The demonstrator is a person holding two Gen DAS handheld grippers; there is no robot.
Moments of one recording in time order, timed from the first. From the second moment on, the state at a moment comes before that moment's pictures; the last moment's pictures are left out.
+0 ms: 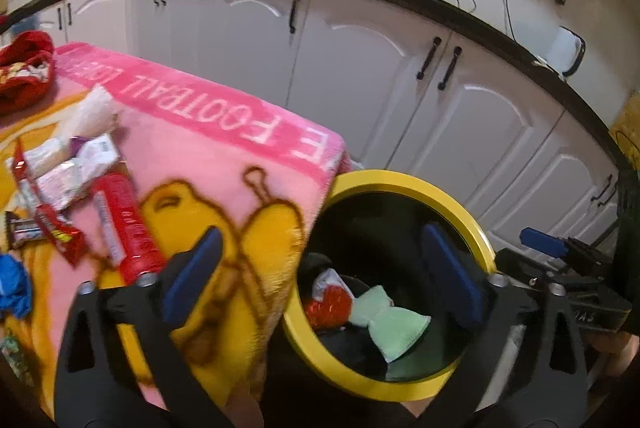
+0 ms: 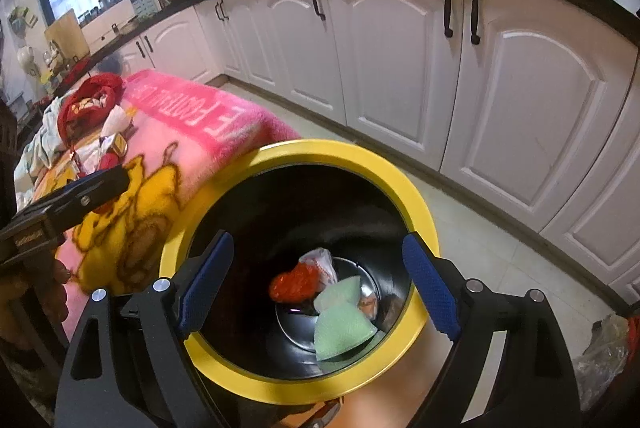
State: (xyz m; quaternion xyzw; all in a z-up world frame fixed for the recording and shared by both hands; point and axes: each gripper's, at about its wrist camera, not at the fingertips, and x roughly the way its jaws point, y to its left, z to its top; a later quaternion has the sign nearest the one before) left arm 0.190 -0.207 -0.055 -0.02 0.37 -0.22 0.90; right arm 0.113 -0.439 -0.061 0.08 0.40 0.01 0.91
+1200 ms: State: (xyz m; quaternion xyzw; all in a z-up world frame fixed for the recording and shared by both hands) left arm 0.137 -0.079 0.016 -0.08 0.27 -0.12 0.95; right arm 0.090 -0.336 0.025 0.01 0.29 0.11 0.95
